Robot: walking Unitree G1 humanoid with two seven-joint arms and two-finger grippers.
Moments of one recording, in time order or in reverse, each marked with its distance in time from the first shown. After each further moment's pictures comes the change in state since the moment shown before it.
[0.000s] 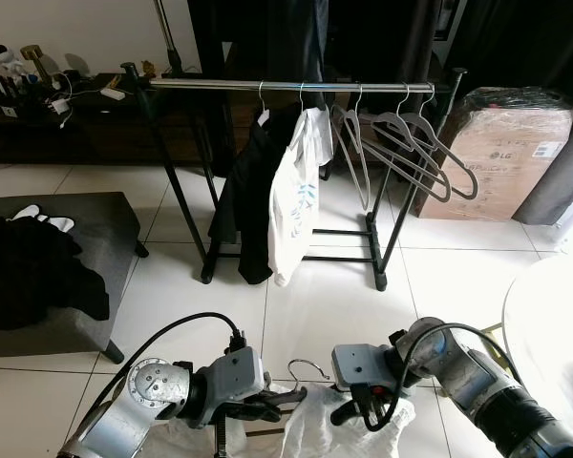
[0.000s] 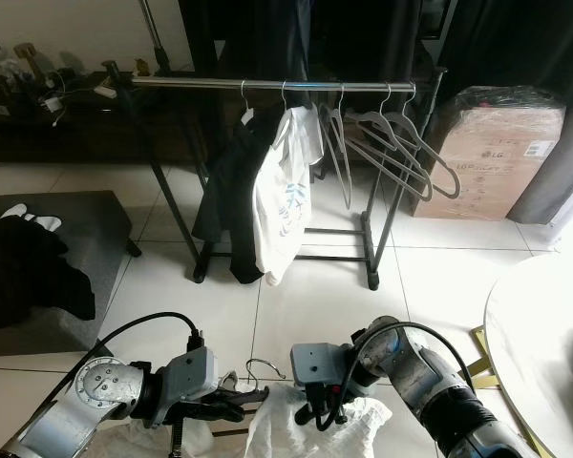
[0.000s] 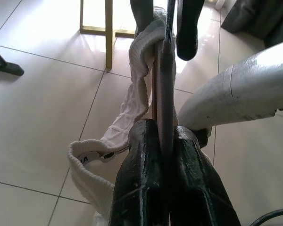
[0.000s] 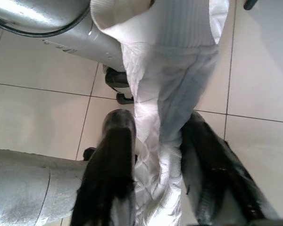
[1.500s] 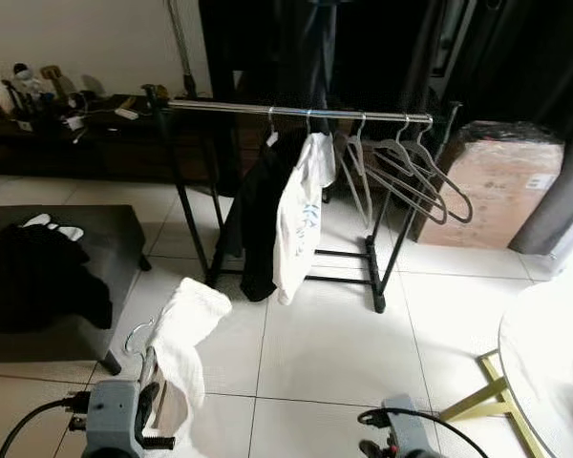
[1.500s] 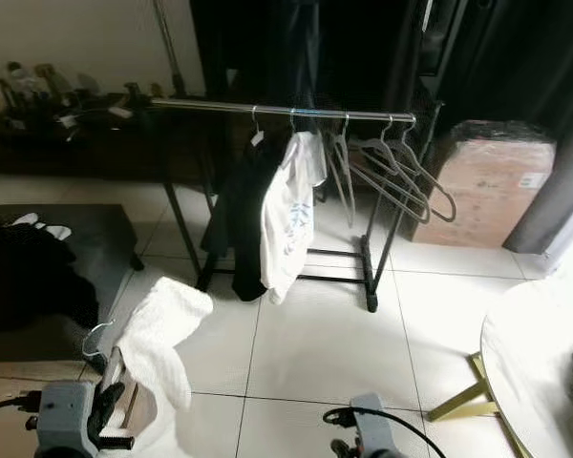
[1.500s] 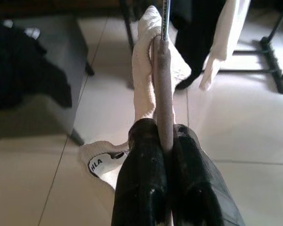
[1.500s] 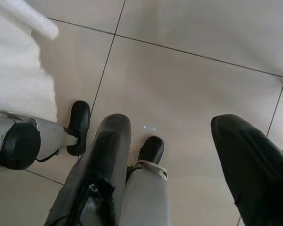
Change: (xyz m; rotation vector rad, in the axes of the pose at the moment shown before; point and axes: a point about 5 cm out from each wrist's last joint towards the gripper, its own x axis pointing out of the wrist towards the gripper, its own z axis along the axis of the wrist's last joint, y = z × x) left arm -0.066 -0.063 -0.070 -0.689 -0.005 1.343; right arm 0.095 0.085 -0.113 1.229 0.043 -0.817
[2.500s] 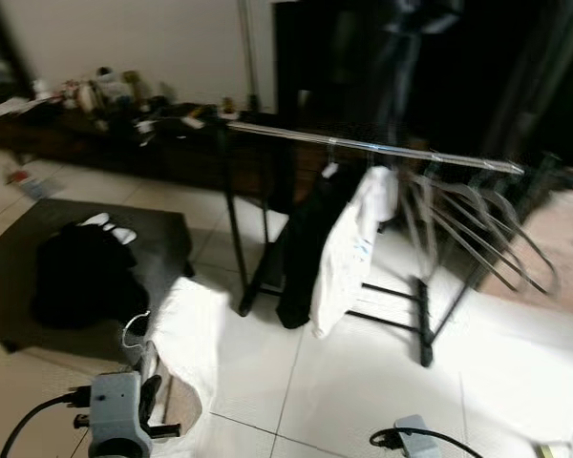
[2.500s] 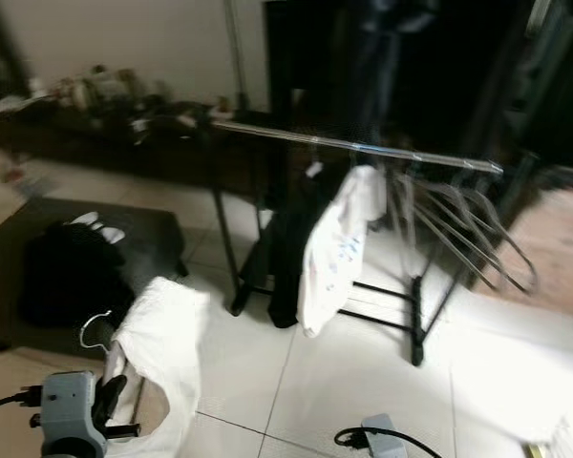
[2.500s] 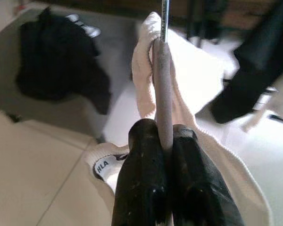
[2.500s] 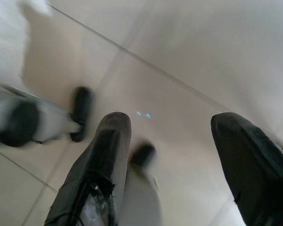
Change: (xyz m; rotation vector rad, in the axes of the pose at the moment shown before) left arm 0.005 0.003 0.013 -0.061 -0.014 0.059; right arm 0.002 0.010 -0.004 -0.028 0.032 0.041
